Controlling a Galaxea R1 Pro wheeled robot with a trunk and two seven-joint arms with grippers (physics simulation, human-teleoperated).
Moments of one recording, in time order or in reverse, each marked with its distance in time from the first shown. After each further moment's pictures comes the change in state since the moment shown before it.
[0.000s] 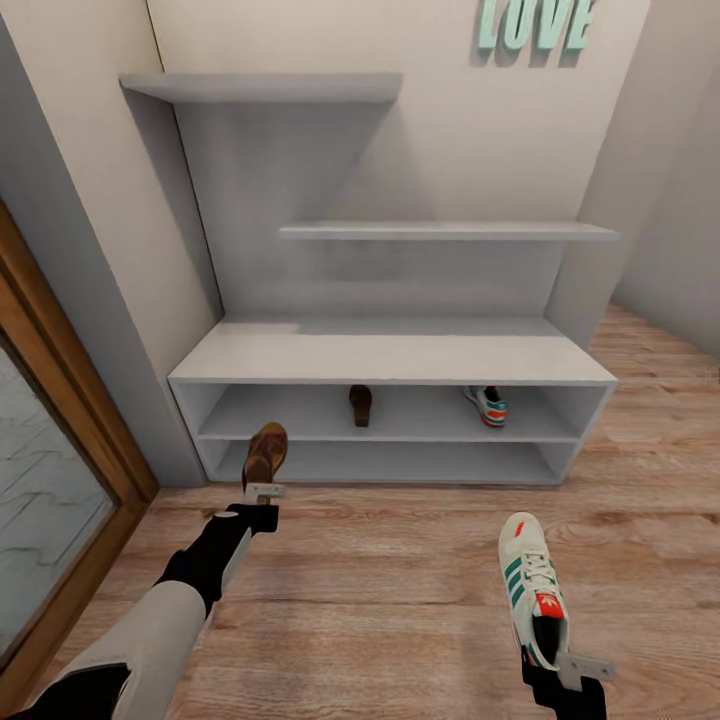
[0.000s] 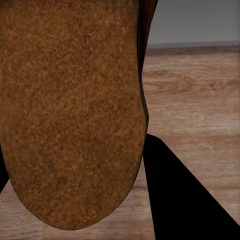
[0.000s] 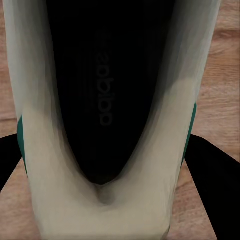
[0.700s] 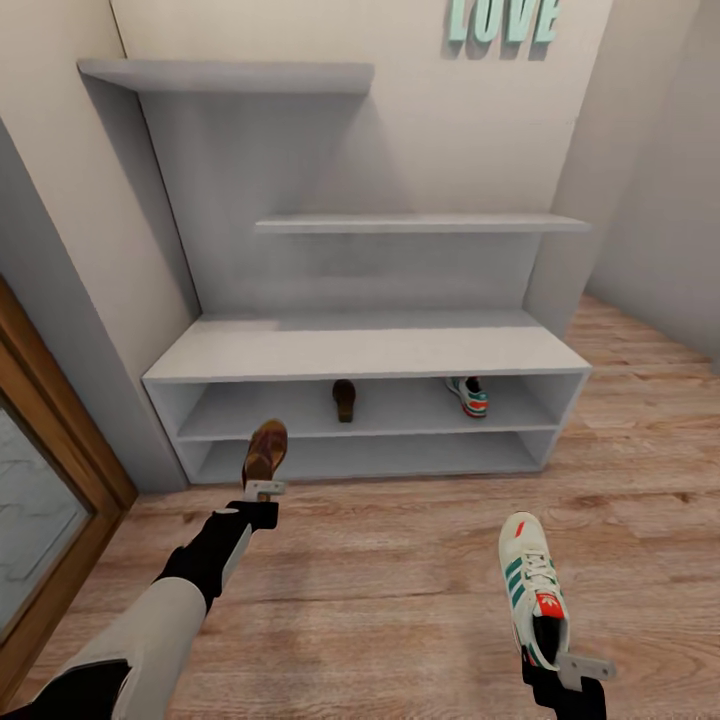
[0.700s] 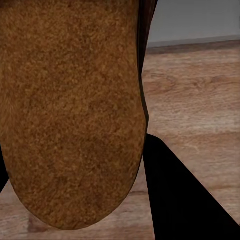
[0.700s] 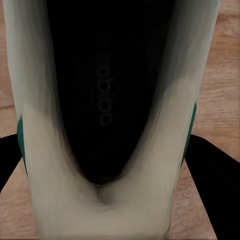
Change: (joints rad) left arm -0.010 0.000 -0.001 -0.002 -0.001 0.009 -0.001; right arm 0.000 0.000 -0.002 0.000 -0.002 0.000 0.000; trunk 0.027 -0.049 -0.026
